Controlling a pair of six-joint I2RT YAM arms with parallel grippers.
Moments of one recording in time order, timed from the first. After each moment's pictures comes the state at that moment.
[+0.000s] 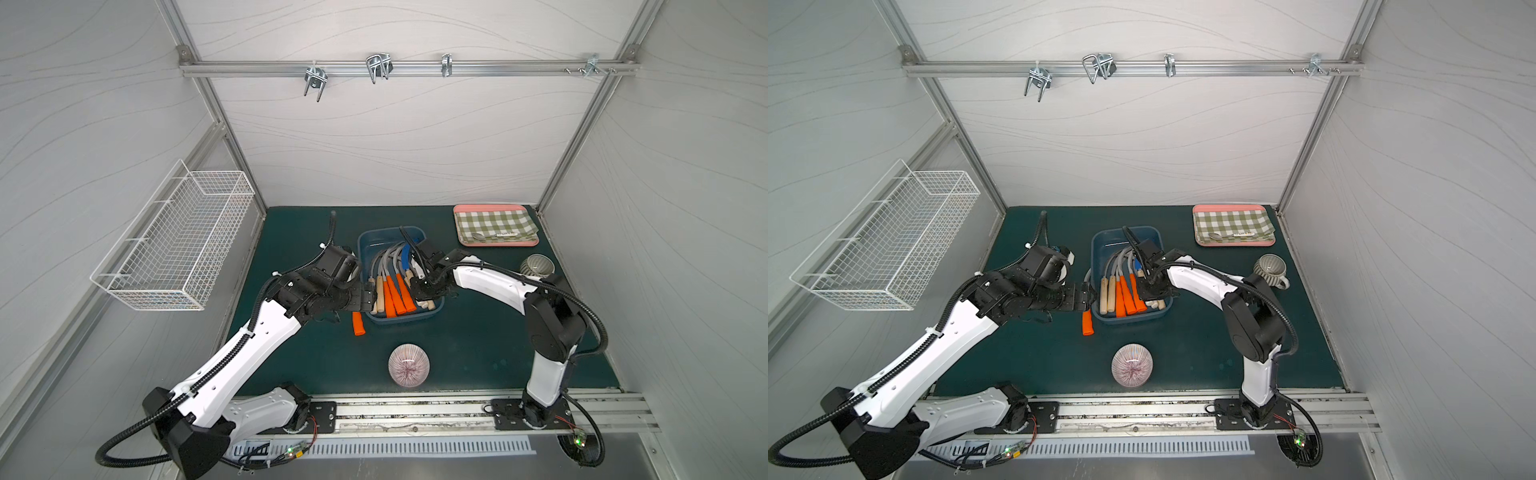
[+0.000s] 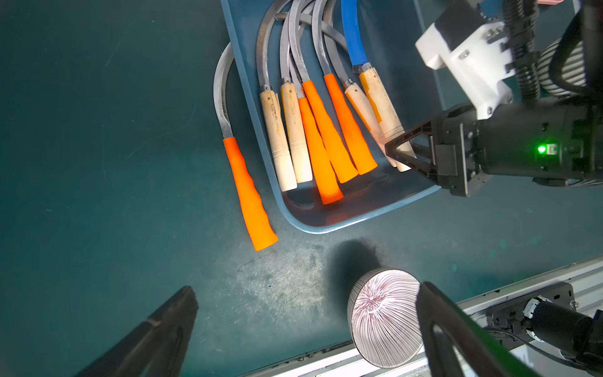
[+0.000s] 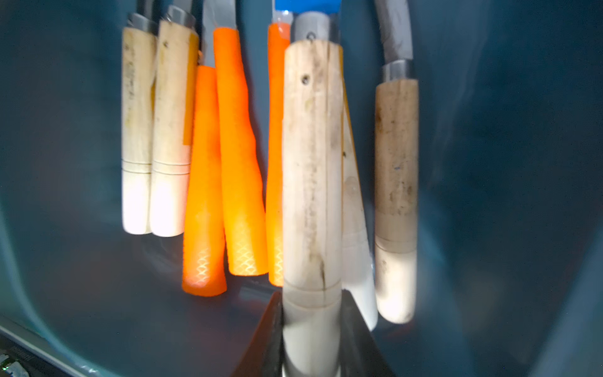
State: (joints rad) left arm -0.58 1.12 1.17 -1.07 -0.06 -0.52; right arm 0.77 1.86 1.38 -0.74 -0.12 0.45
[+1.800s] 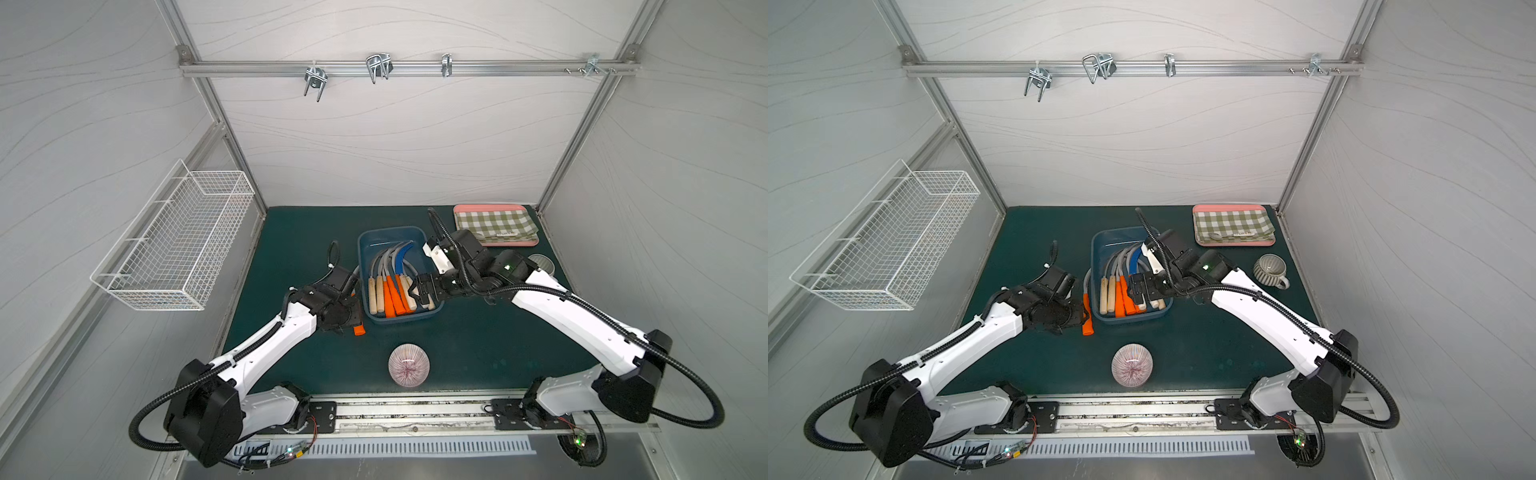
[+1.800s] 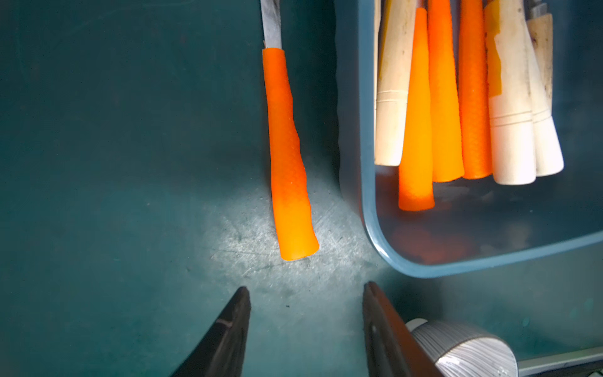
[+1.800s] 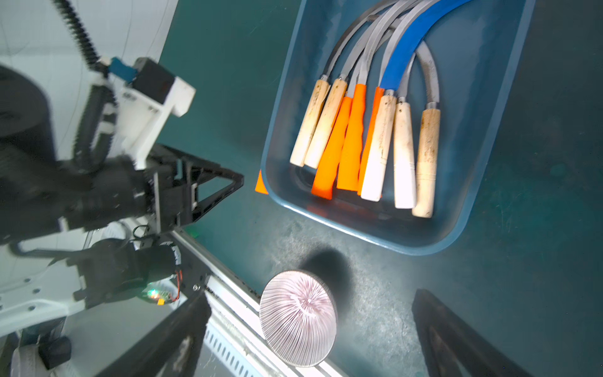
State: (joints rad) left arm -0.49 1.22 0.83 -0.82 0.00 -0.66; right arm 0.88 1.39 1.42 -0.95 -0.16 0.46
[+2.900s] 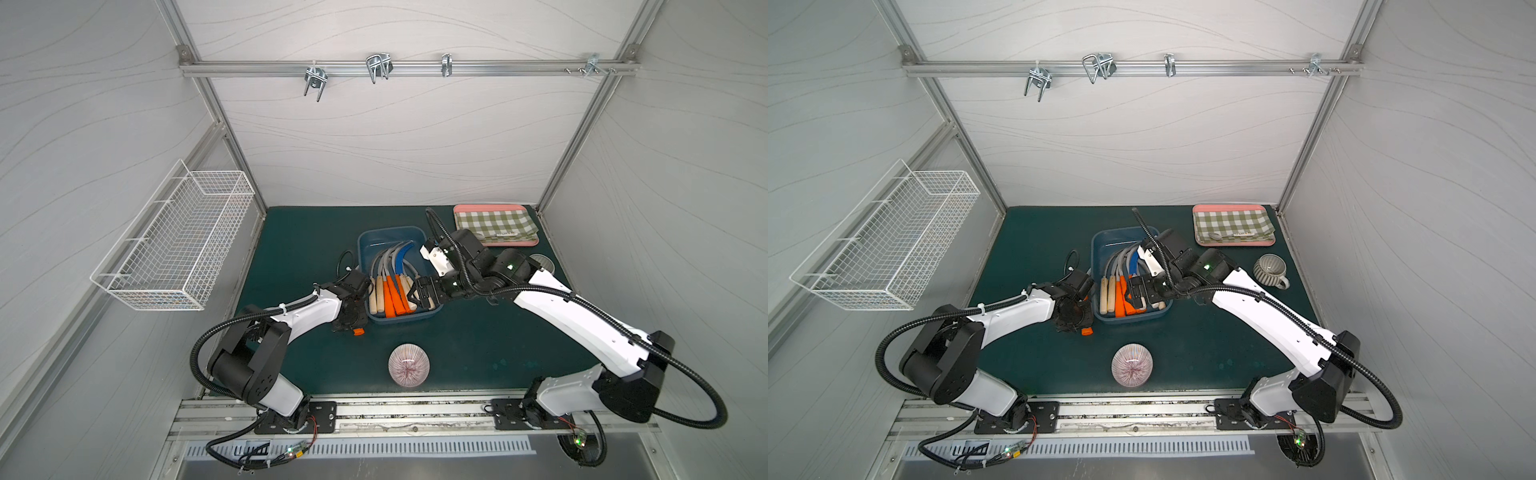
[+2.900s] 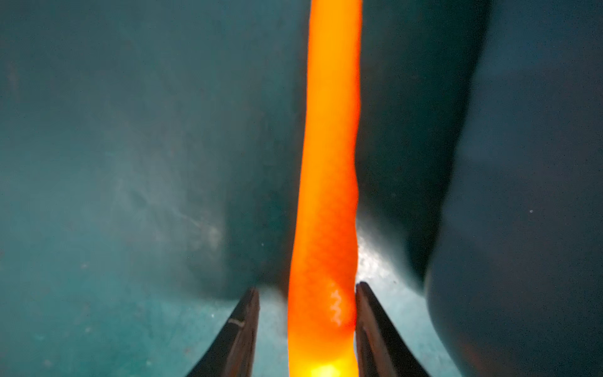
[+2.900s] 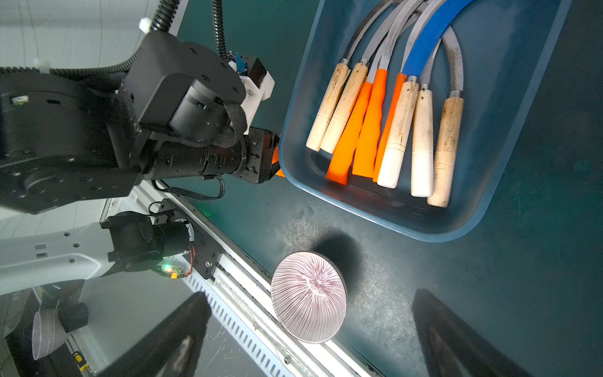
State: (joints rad) left arm -0.49 1.54 0.80 -0.65 -0.07 -0.74; right arm 0.89 1.39 1.46 -1.00 -0.20 0.44
